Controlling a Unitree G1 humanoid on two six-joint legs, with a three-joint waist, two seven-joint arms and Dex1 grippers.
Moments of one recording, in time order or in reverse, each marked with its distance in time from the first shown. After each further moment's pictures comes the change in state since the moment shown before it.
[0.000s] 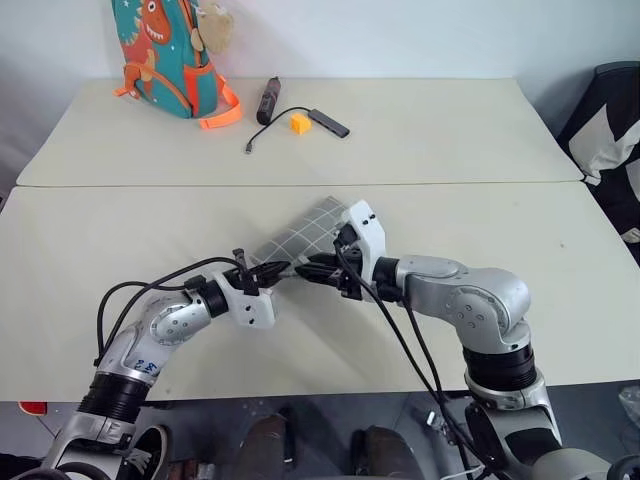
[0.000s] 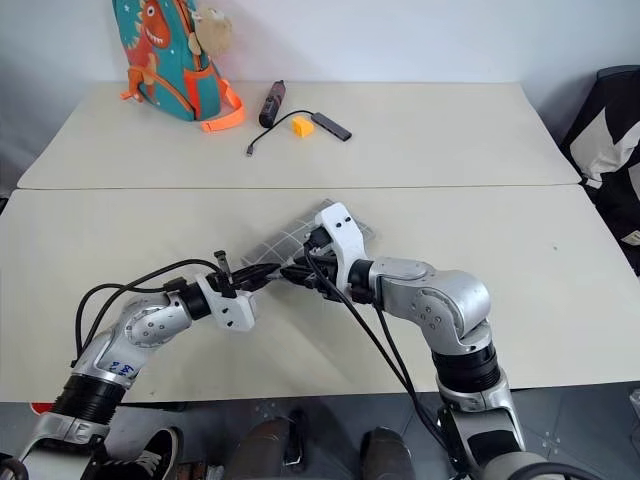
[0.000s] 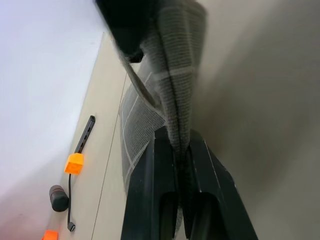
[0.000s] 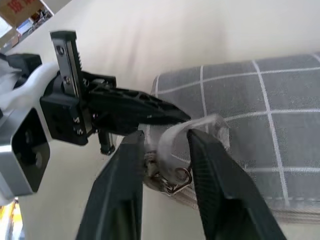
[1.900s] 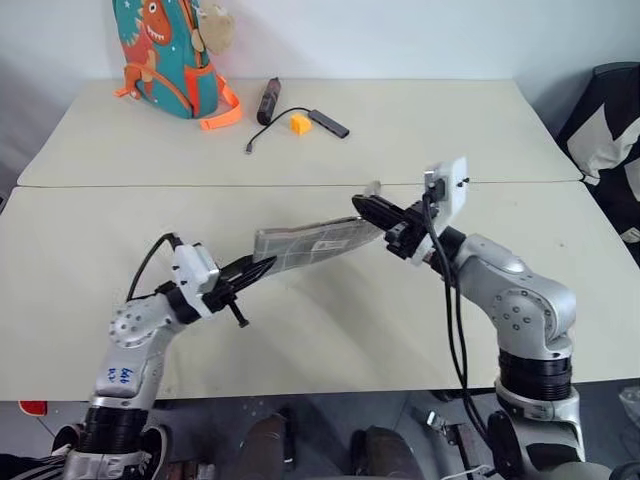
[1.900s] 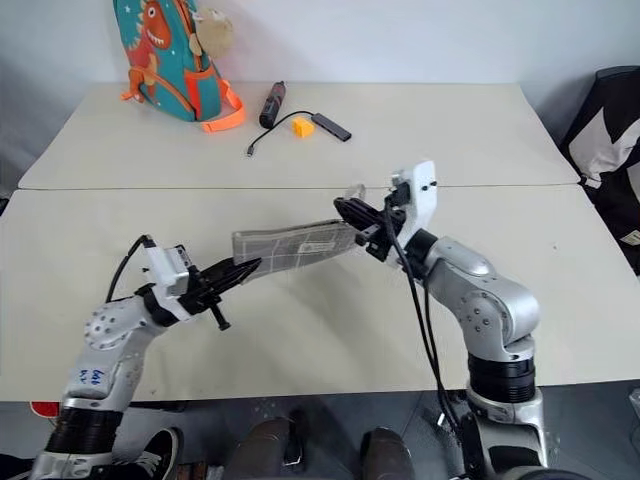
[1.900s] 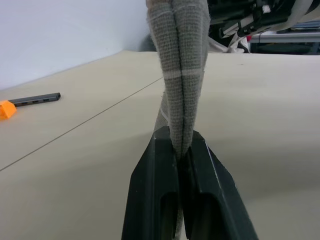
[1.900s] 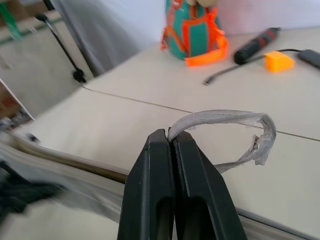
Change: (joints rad) left arm 0.152 -0.094 0.227 -0.218 -0.883 0.545 -0.462; right arm 0.120 -0.132 -0.234 0.021 0.060 -0.420 0.067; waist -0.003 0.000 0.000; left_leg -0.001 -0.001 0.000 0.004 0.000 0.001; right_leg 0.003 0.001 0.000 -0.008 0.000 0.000
